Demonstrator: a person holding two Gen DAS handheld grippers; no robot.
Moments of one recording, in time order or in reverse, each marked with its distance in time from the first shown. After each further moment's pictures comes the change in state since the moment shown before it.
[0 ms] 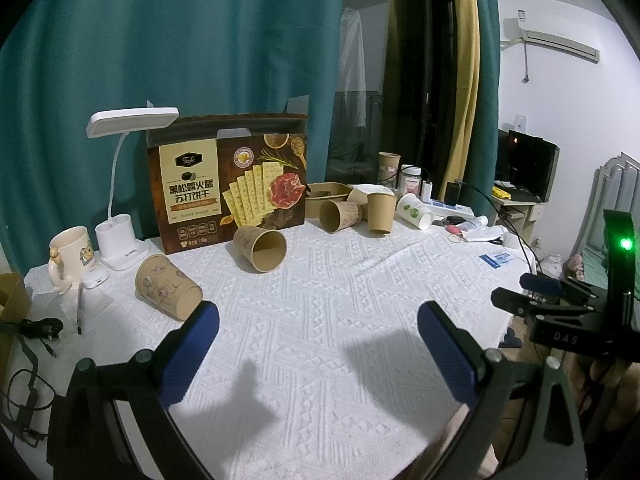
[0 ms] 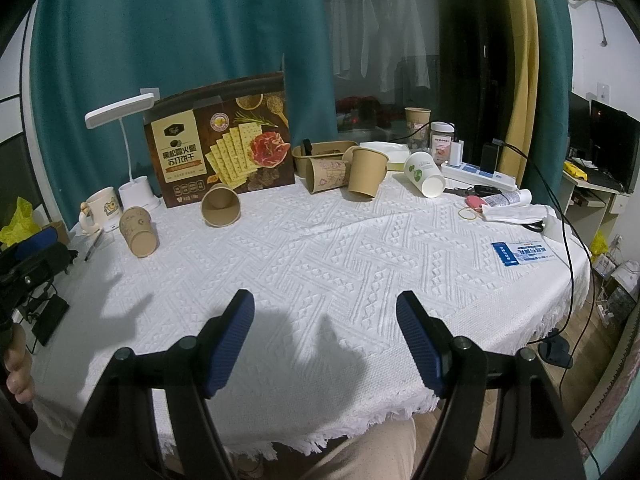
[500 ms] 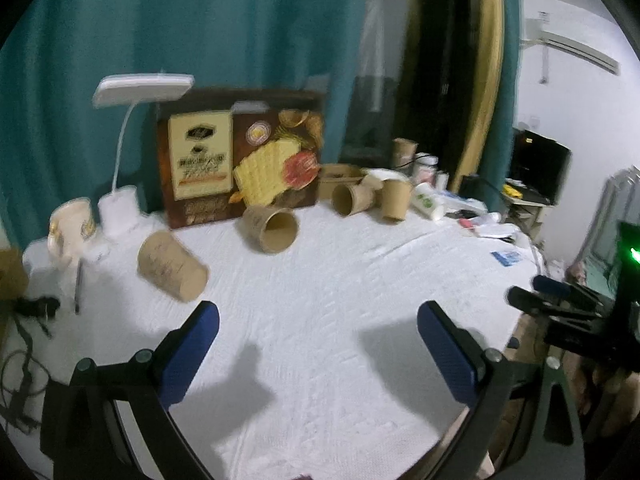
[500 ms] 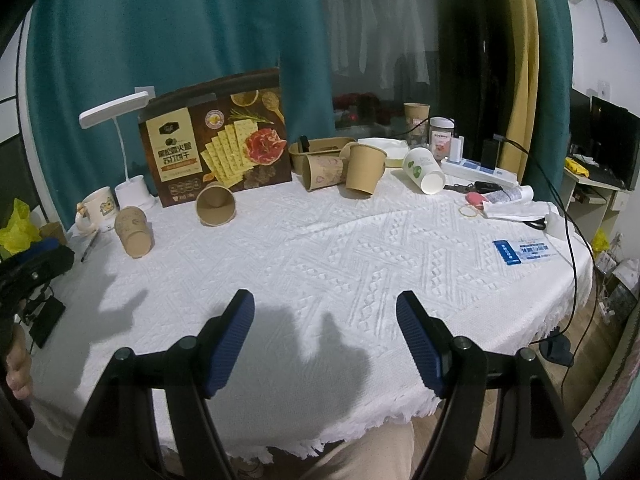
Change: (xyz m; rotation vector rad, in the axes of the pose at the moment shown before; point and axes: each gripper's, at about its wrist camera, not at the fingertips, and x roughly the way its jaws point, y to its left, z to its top) left arm 0.022 0.015 0.004 -0.088 0.091 0.030; right arm 0.015 -0.004 0.002 0.010 0.012 -0.005
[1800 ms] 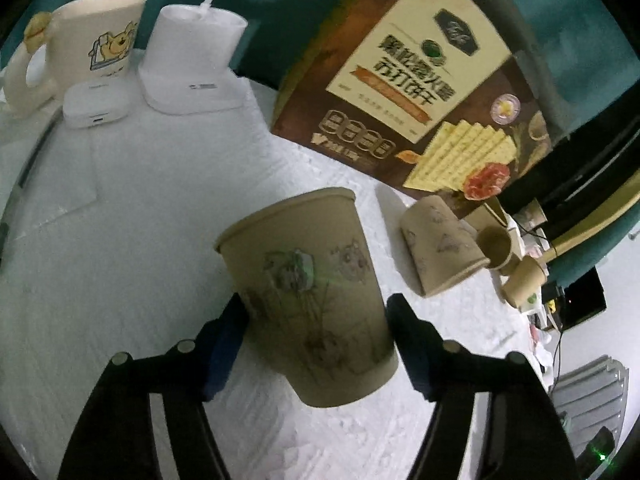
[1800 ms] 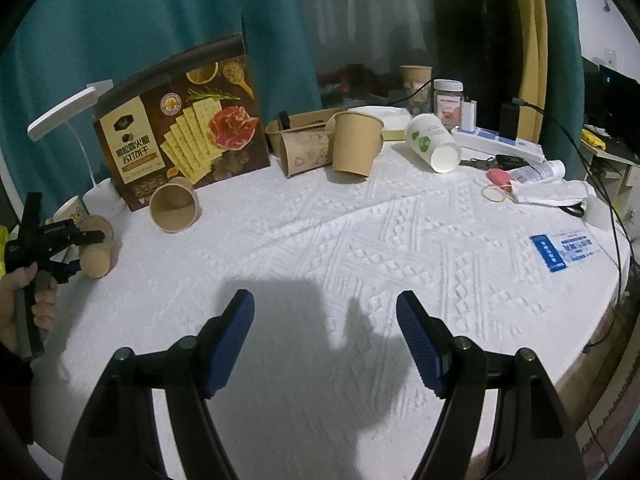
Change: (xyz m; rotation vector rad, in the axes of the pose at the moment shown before) left arm 0.185 0.199 0.021 -0.593 0.265 0.001; right arm 0.107 -0.030 0.027 0.069 0.081 0.017
